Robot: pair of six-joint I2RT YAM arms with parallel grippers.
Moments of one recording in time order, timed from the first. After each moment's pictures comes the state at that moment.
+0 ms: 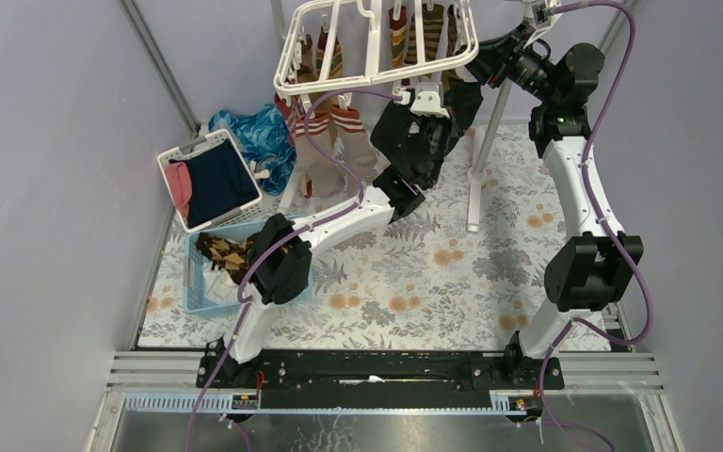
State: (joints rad) left arm -0.88 2.16 1.92 0.71 -0.58 -0.09; right arm 0.01 1.73 1.76 0.38 -0.91 0.46
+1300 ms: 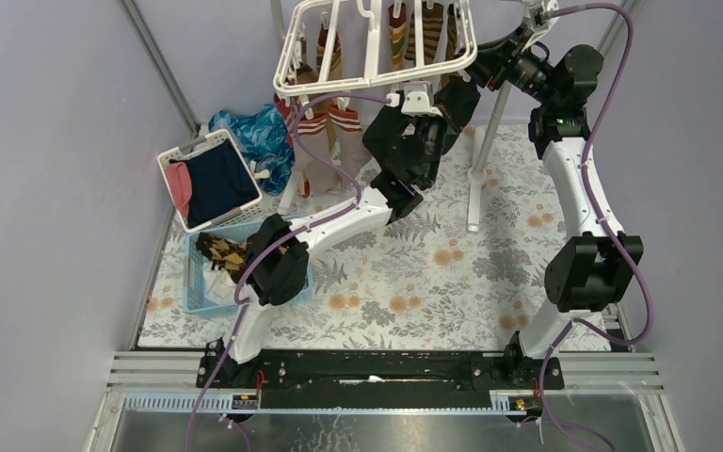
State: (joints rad) left arm -0.88 2.13 1.89 0.77 -0.61 -0.15; right arm 0.01 1.72 1.74 0.39 -0.93 0.44
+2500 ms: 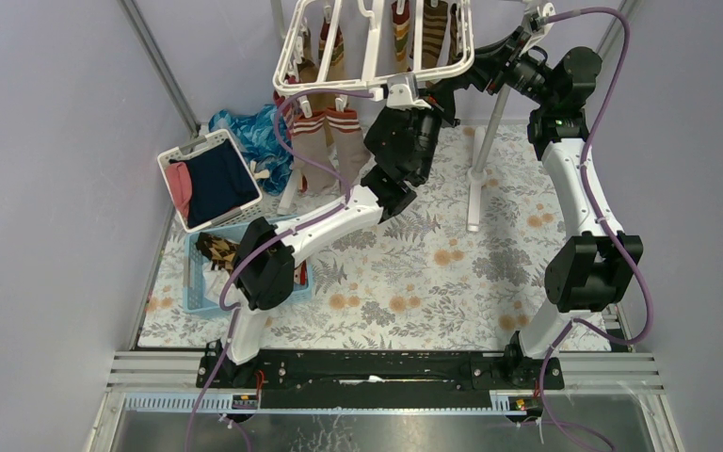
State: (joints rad) left arm -0.87 2.05 1.86 0.75 -0.58 -0.30; right arm 0.01 1.72 1.72 0.40 -0.97 0.39
